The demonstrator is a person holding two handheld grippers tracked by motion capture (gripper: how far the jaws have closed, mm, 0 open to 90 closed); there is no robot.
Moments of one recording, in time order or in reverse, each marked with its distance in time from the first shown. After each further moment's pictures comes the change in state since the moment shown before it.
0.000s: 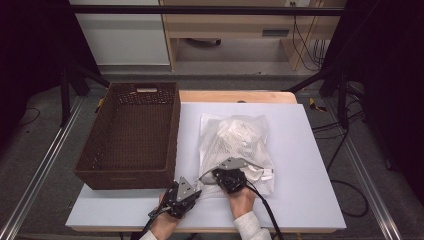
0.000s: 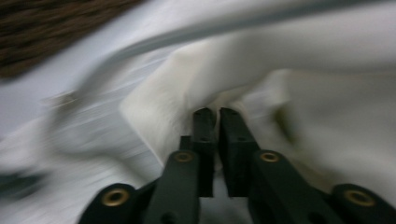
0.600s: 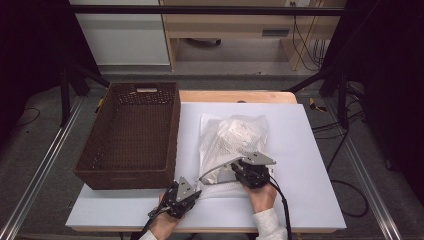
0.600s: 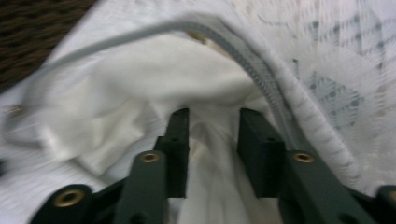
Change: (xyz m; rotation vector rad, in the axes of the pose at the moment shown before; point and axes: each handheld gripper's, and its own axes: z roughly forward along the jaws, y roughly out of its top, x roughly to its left) left arm 0.001 -0.001 0.000 -0.001 -0.004 0.006; right arm -0.047 -0.004 -0.044 -0.088 -0.059 0.049
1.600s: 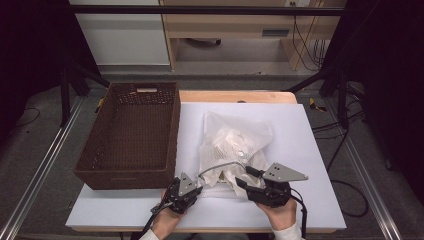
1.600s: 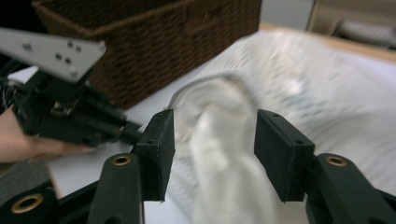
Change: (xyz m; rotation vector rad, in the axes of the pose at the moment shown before) left arm 0.003 0.007 0.009 0.002 0.023 -0.020; right arm 0.009 0.008 -0.088 -0.131 0.236 -0.041
